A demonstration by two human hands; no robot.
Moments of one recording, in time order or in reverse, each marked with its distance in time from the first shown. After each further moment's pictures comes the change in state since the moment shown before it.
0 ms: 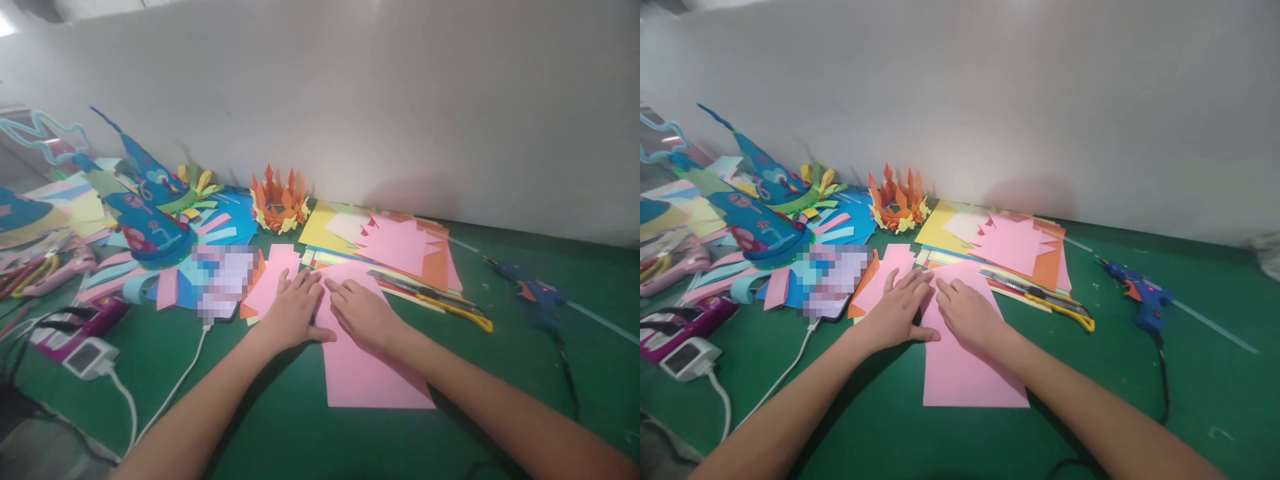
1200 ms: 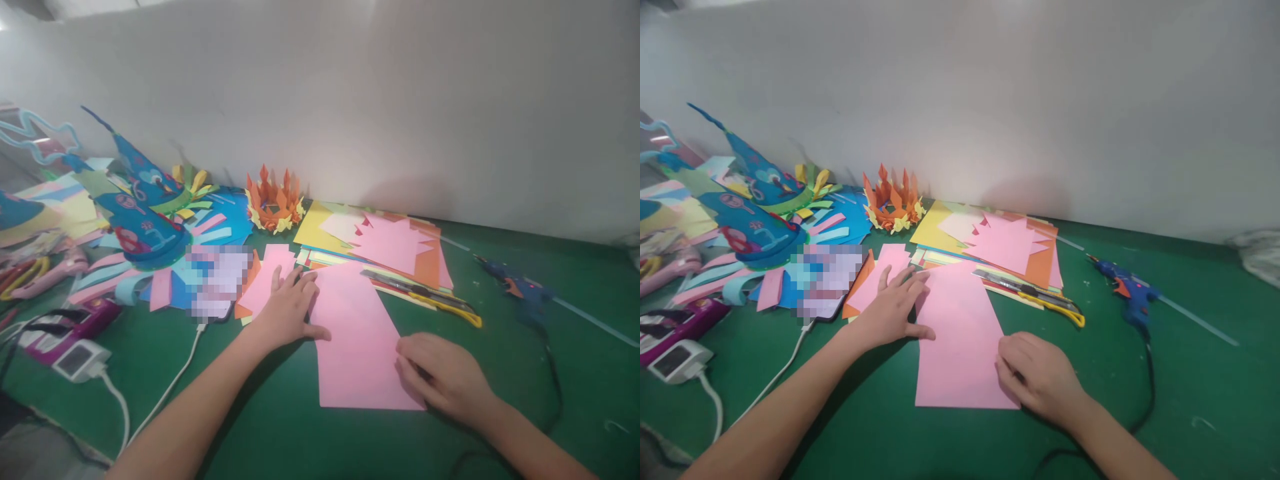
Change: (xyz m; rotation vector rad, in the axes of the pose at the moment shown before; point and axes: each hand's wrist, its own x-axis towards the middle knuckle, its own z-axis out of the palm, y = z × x) left_hand 0.002 0.001 0.000 -0.027 0.046 -0.004; right_hand -0.117 -0.009 -0.028 0.194 0.198 0.201
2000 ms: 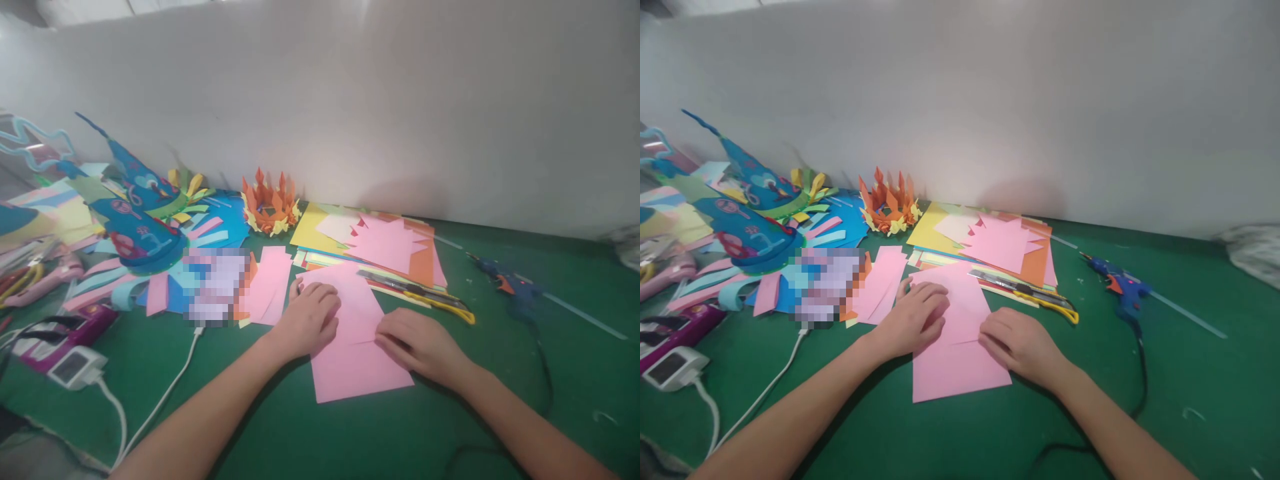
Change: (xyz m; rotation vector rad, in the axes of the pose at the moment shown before) left_hand 0.007 0.029 0.014 -0.121 0.130 0.150; right_hand 0.021 0.024 0.008 0.103 -0.102 -0.006
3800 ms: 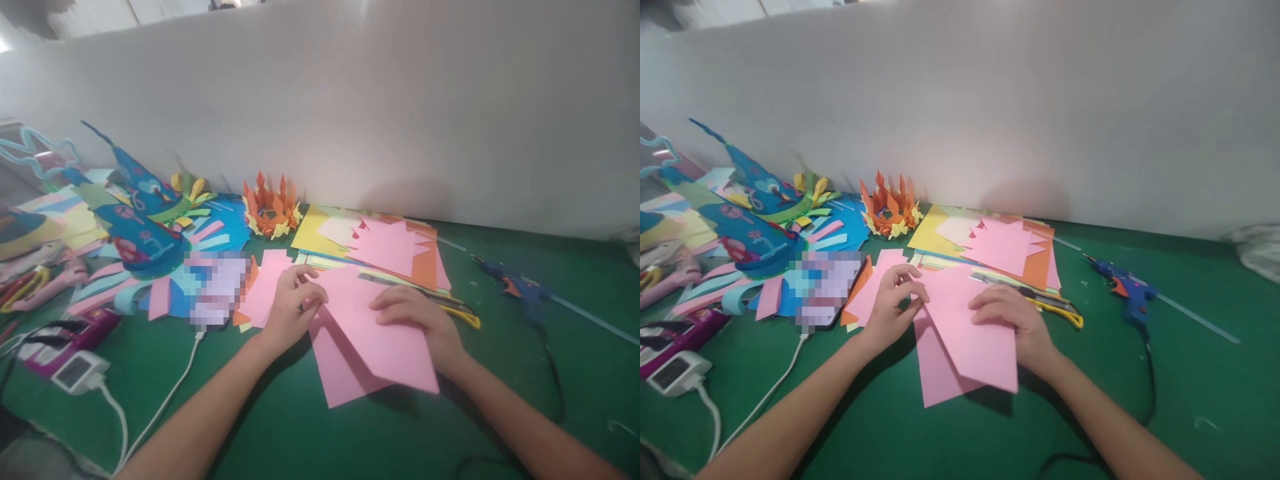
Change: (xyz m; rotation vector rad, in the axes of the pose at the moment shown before) left_hand 0.001 -0.020 -0.010 -0.320 0.490 -0.041; right_hand 0.029 -0.003 -0.011 0.458 0.370 0.030
